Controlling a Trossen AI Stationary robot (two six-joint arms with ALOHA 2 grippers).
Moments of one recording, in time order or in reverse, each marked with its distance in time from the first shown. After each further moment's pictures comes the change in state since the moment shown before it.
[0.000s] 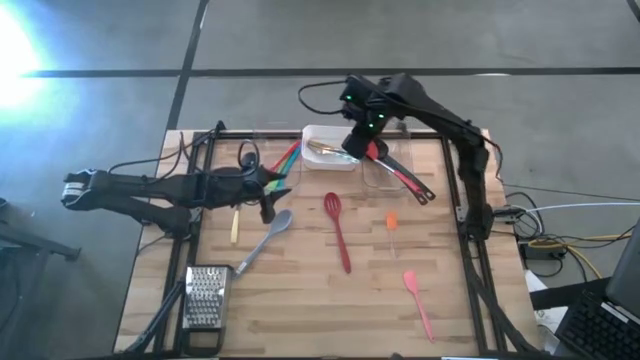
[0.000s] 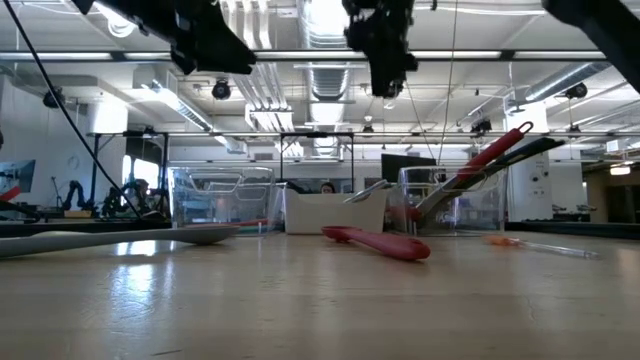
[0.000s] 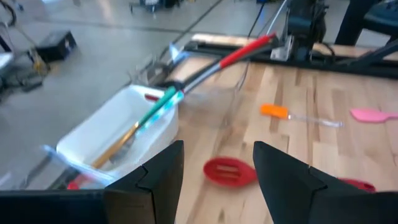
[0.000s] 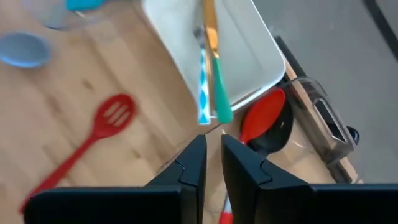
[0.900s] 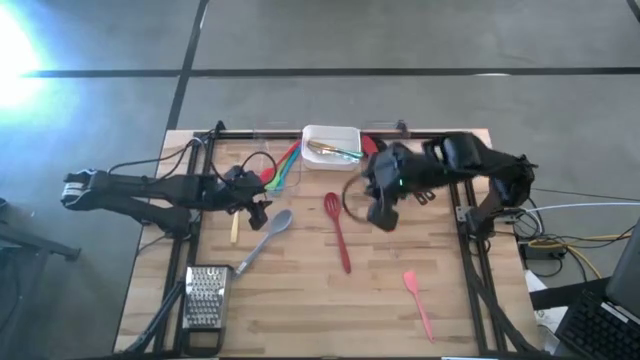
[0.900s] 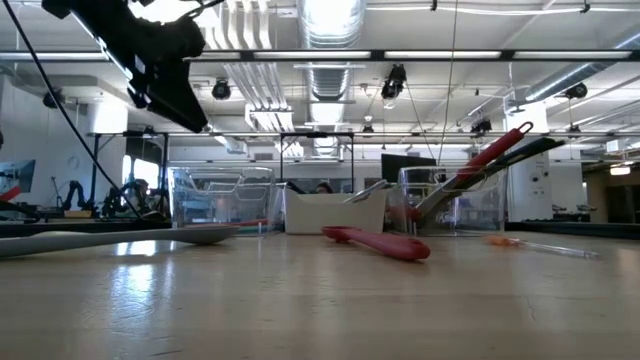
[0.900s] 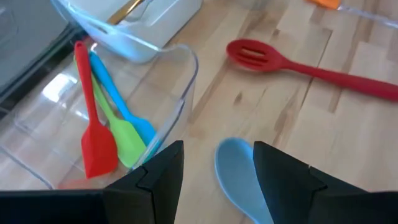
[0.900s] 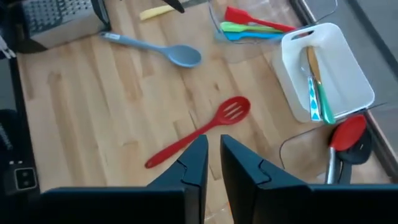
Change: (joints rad) left arm 0.000 -0.002 -0.010 -0.449 0.008 -0.295; right arm 0.595 -0.266 -0.027 0.000 0.161 0.318
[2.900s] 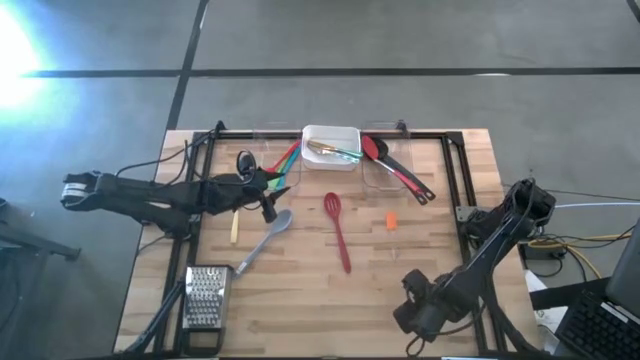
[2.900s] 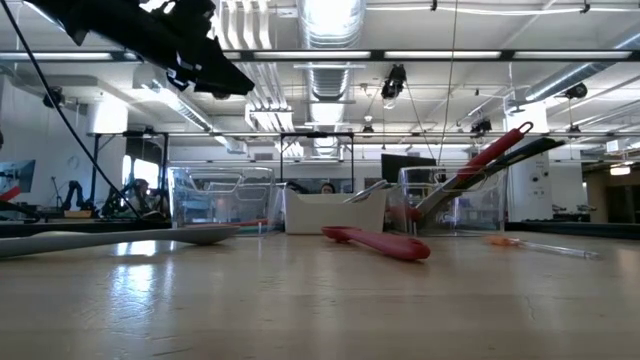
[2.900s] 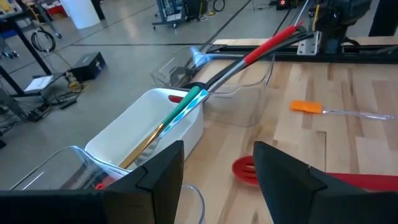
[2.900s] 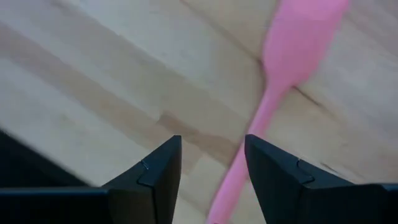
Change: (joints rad) left arm 0.008 -0.002 -0.160 0.684 -0.098 0.405; right arm 0.717 -0.093 -1.228 0.722 -0.165 1.437
